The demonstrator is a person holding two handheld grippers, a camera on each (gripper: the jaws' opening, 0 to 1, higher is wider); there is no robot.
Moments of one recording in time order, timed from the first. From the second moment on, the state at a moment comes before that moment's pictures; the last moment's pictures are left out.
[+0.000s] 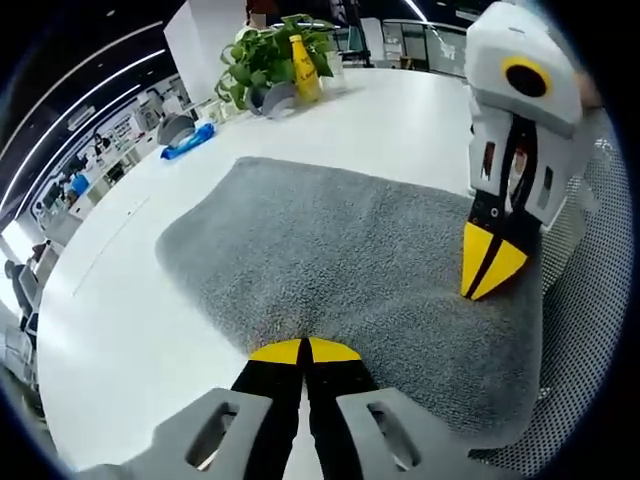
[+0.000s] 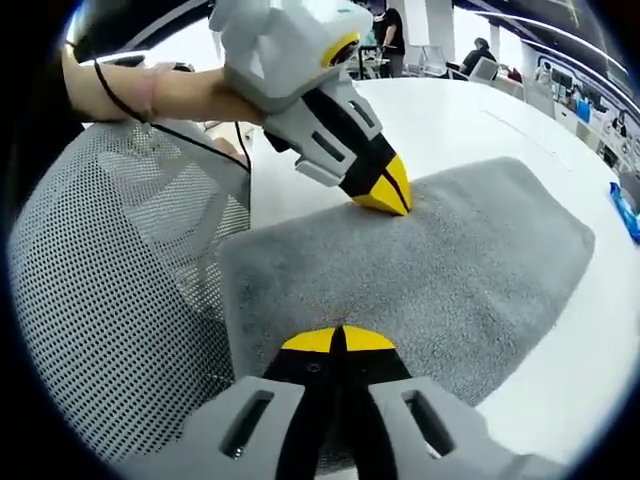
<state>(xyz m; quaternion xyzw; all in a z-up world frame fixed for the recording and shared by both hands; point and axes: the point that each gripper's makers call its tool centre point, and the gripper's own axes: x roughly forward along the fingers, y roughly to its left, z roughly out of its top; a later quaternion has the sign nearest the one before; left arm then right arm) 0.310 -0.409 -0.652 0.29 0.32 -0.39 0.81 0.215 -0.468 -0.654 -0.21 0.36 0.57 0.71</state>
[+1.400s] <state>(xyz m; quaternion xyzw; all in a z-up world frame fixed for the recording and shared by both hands) 0.326 -0.392 -0.651 0.25 0.32 -0.36 0.84 0.199 -0.506 -0.648 -0.40 0.26 0.61 0.63</state>
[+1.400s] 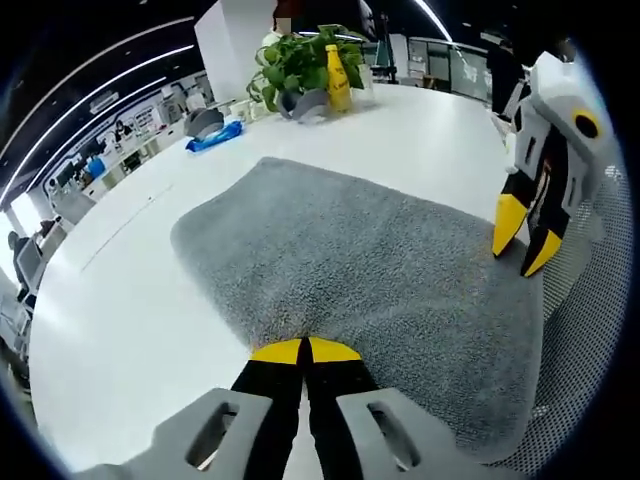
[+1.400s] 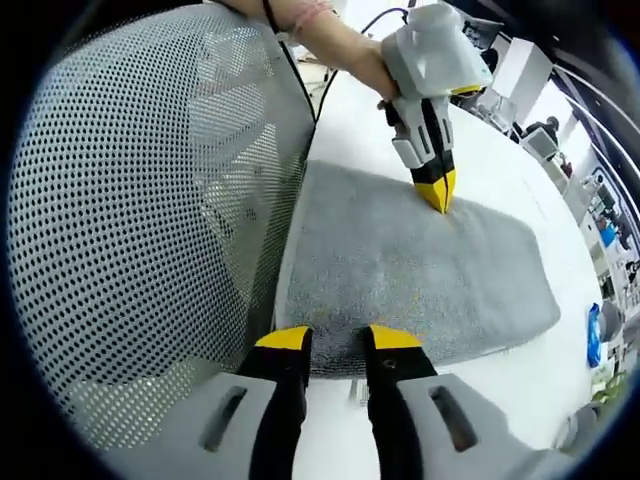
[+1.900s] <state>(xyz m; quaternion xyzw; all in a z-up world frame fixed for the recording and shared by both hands) 0.326 -0.392 -0.652 0.25 0.32 -0.37 0.84 0.189 -0.506 -0.650 -0.40 0.26 0.62 0.62</state>
